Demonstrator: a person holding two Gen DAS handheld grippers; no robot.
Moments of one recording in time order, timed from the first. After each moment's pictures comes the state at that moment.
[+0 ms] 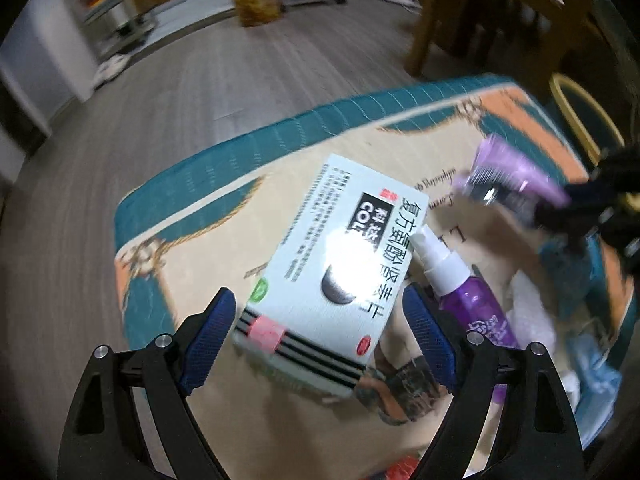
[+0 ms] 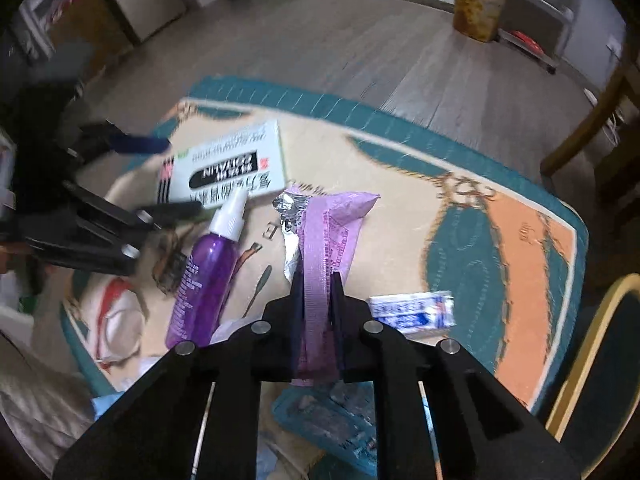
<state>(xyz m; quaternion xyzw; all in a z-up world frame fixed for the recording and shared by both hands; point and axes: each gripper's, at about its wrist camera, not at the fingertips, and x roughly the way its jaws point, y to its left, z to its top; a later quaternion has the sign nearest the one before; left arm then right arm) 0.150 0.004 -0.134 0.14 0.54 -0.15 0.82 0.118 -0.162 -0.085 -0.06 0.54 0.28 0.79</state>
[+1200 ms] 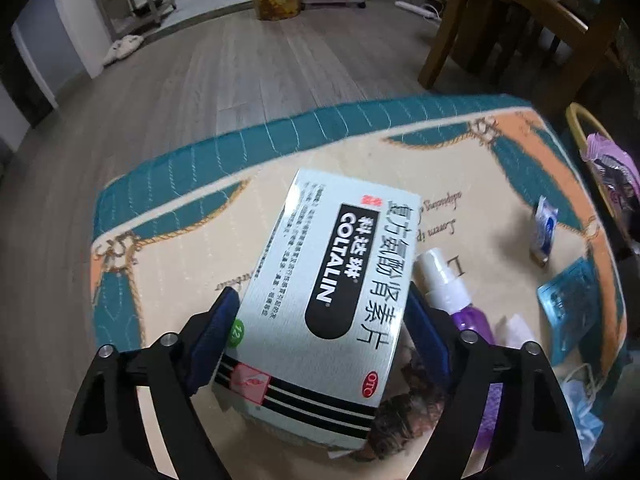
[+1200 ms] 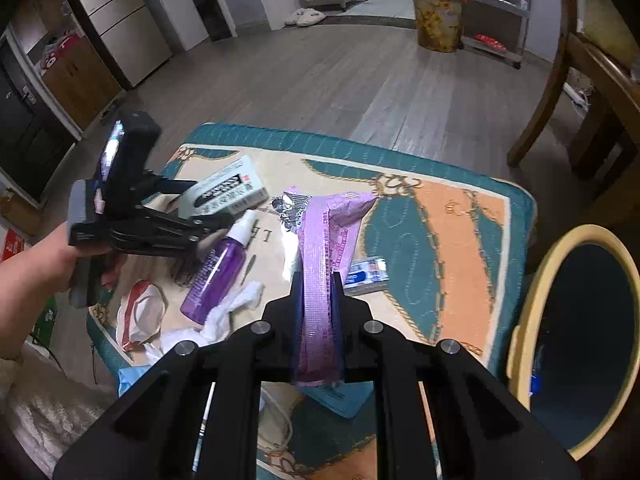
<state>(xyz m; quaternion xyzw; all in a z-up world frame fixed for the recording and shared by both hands) 0.156 0.001 -0.136 0.08 0.54 -0.12 0.83 0.092 -0.230 -0.042 -0.01 0.51 0.25 0.82</state>
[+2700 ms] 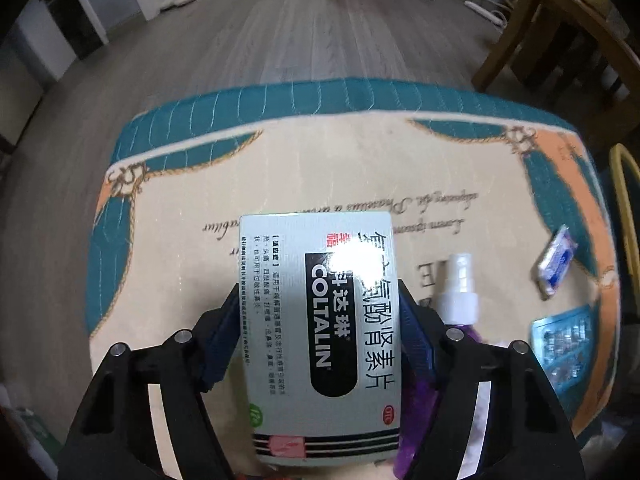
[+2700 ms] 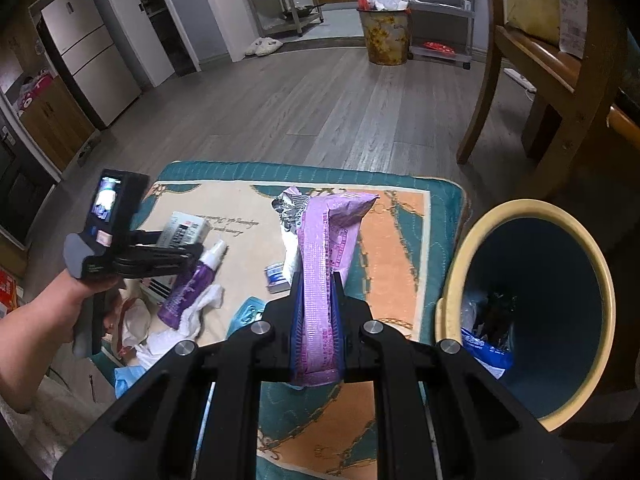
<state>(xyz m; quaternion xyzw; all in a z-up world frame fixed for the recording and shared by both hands) 0.154 -0.020 -0.145 0.01 0.58 -0.01 0.81 0.079 -0.295 -0.014 0.02 0.49 0.19 0.85</state>
